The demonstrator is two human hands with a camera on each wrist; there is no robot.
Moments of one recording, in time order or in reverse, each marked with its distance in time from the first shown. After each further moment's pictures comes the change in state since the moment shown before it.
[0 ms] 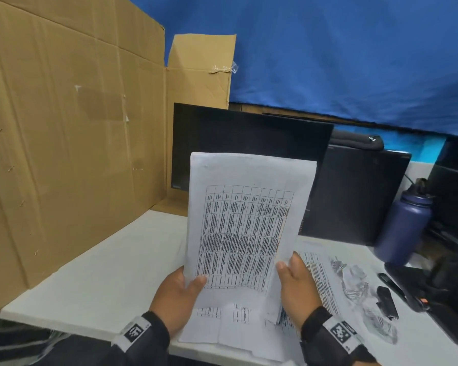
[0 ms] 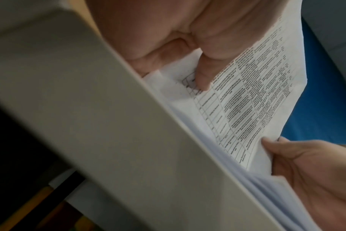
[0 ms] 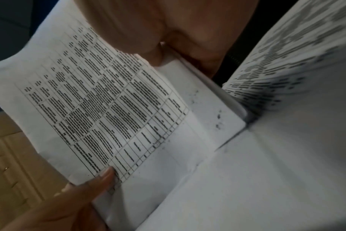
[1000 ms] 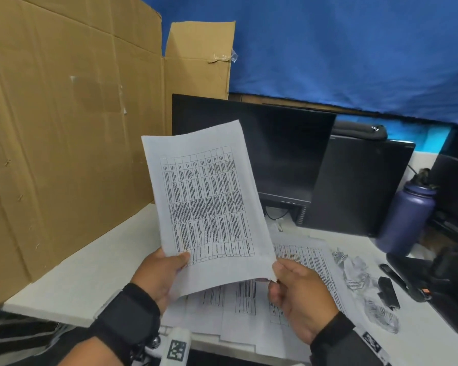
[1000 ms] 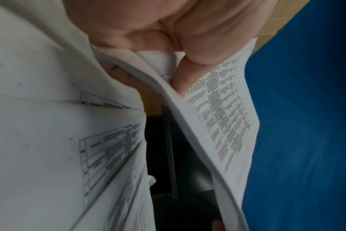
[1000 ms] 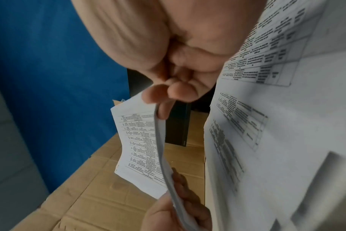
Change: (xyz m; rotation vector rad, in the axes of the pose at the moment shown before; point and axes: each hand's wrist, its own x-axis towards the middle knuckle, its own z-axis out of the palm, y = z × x) left_hand 0.019 0.018 -0.028 -0.505 0.065 -0.288; right_hand -0.025 -0.017 -0.007 0.650 -0.174 0.381
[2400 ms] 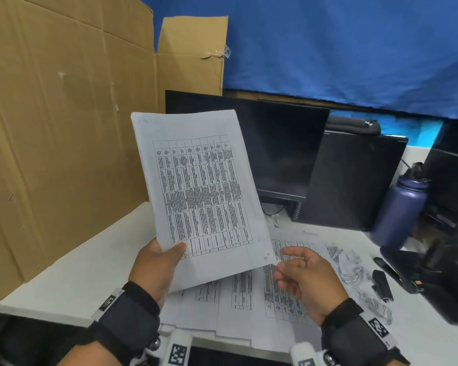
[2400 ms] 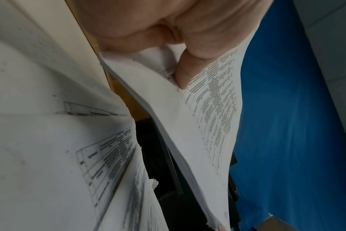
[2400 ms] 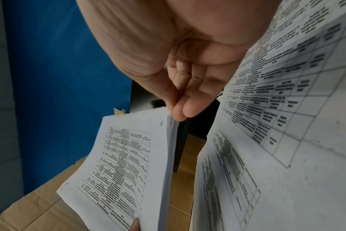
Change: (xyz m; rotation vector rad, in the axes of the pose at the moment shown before) left_hand -0.018 0.010 0.015 0.072 0.115 0.189; right_hand 0.018 -0.008 -0.038 -0.214 0.098 -0.089
